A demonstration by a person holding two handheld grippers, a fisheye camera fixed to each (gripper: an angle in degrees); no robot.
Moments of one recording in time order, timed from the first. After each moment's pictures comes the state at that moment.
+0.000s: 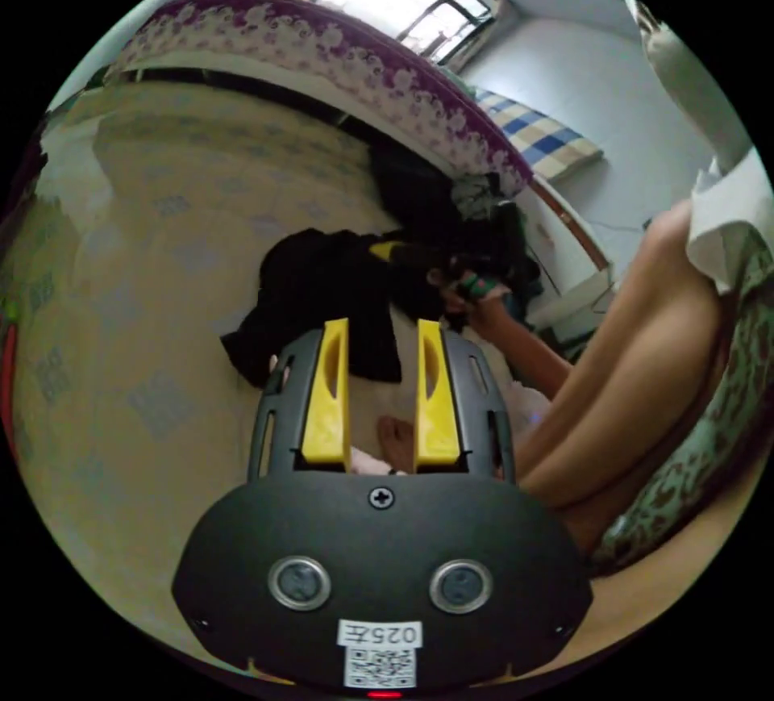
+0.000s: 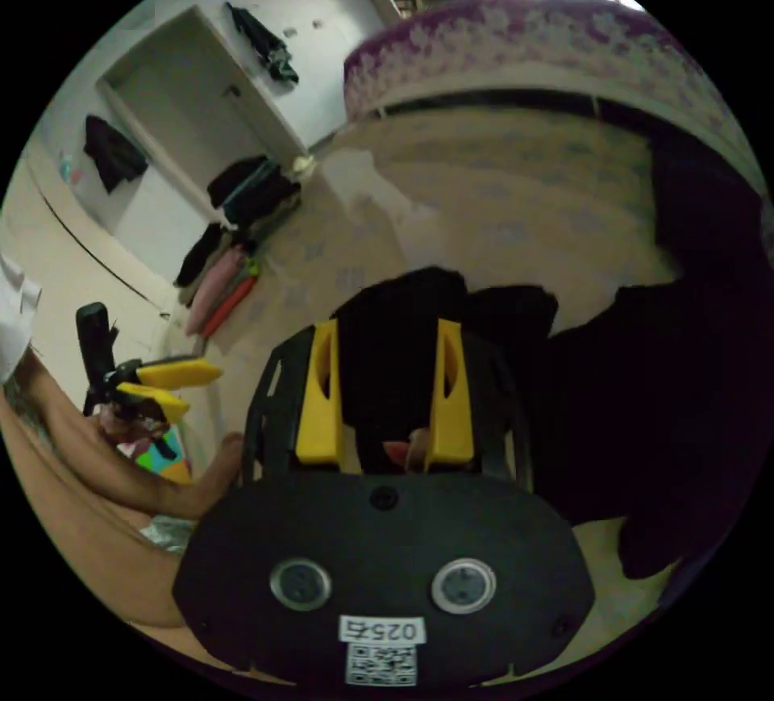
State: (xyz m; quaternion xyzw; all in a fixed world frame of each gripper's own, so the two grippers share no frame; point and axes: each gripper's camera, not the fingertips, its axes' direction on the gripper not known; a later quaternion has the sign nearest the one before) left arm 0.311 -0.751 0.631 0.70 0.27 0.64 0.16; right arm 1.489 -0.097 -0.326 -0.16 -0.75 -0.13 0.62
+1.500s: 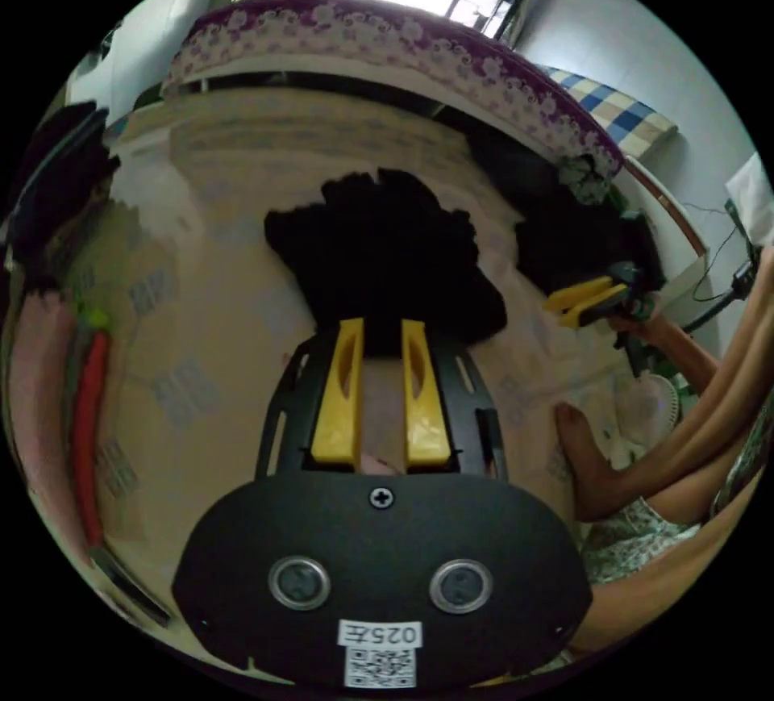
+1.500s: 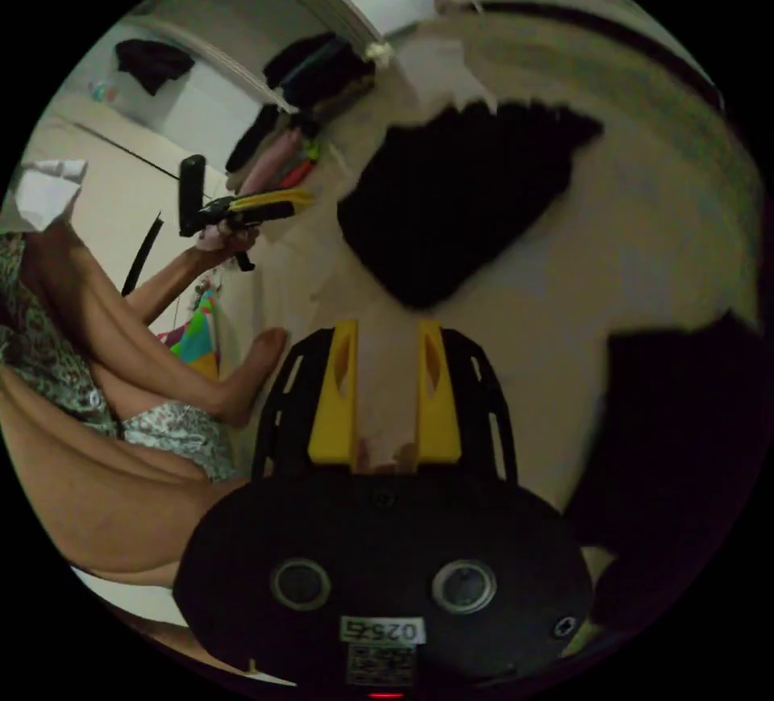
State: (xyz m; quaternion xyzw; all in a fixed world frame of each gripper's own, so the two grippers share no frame) left arm 0.245 -0.742 0.728 0.80 0.21 0.51 0.21; right arm 1.180 -0.013 -0.190 -0.17 -0.78 -0.31 0.51
